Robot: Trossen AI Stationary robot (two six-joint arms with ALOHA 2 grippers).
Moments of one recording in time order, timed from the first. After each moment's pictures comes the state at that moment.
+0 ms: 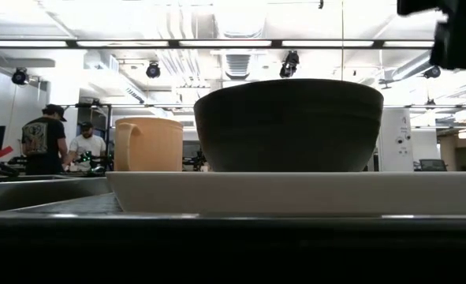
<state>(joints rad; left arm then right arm) -0.48 1.20 1.29 -0.30 -0.50 -0.19 0.59 1.18 0.84 -0.68 0.16 1.13</state>
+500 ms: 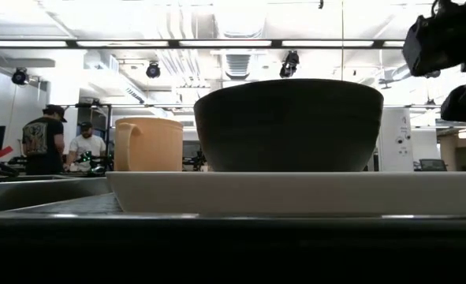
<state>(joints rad) -0.48 1.07 1.18 -0.25 -0.56 -0.14 0.60 1.47 0.81 -0.55 -0.04 1.00</state>
